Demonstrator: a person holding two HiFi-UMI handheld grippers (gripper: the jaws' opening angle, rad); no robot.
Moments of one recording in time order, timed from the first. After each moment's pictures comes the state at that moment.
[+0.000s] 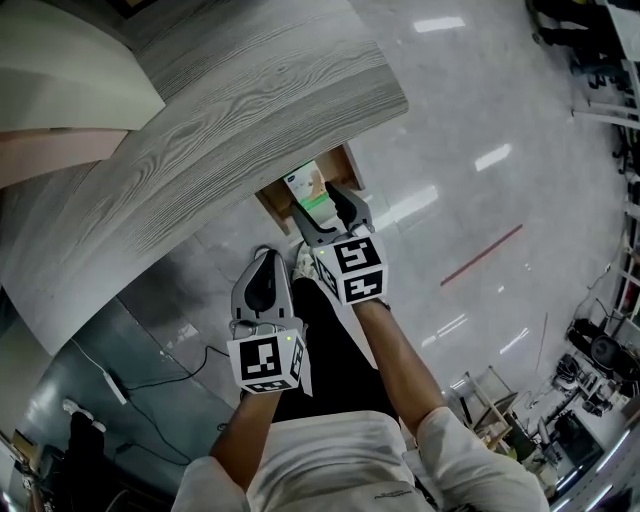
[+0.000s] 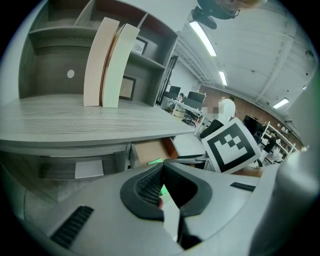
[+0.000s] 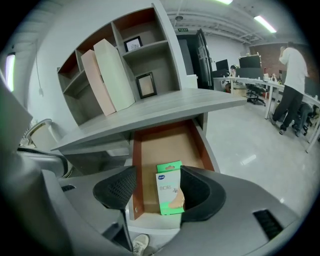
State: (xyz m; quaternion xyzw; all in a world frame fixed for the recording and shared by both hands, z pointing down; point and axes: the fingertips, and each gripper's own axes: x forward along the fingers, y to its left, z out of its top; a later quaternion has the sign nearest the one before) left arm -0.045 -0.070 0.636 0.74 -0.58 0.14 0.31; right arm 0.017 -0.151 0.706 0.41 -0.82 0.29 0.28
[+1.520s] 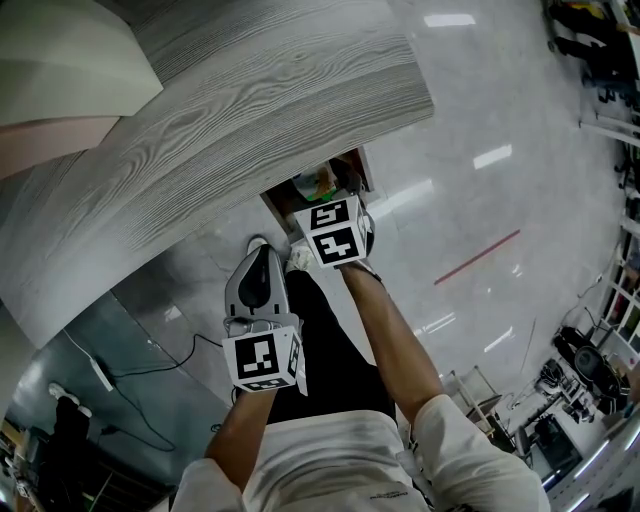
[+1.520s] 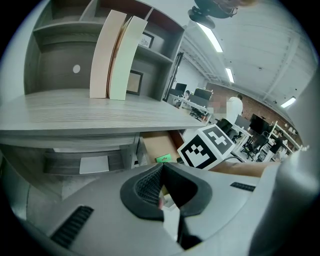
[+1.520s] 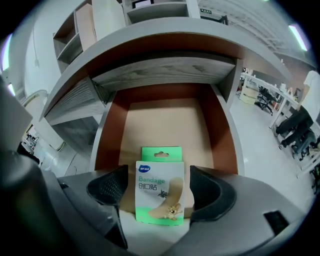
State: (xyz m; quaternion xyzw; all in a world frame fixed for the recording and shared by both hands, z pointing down) left arm -0.058 -0.076 0.668 0.71 -0.61 0.15 0.33; right arm 0.006 -0.179 0.792 0.36 -0.79 0.26 0.42
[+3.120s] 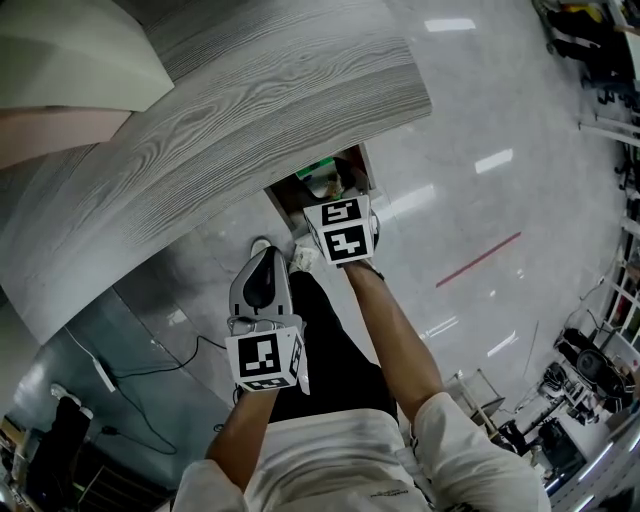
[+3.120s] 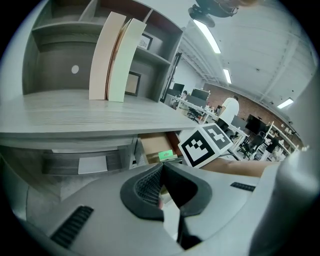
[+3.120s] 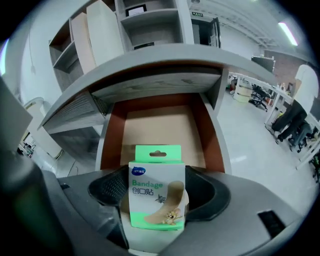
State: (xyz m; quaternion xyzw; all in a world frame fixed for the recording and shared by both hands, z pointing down) left arm -0.057 -0.066 0.660 0.72 -0.59 0.15 0.33; right arm 0.012 -0.181 0.781 0.39 -0.79 0.27 0.39
